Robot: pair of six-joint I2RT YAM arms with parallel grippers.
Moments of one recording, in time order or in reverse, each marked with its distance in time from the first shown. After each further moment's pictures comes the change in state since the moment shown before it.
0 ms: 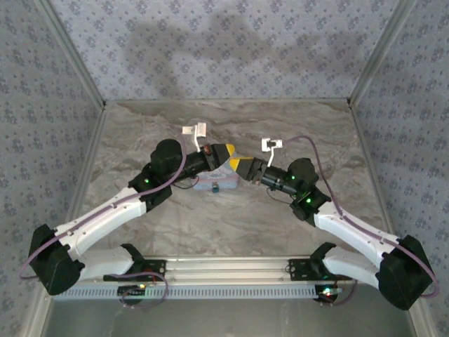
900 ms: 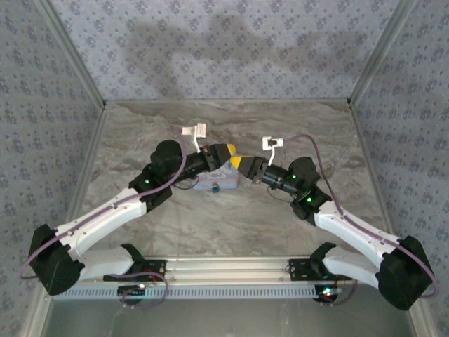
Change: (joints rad) left arm 0.000 -0.006 -0.014 0.011 -0.006 -0.002; right arm -0.011 -0.002 0.015 -0.012 -0.003 -0.015
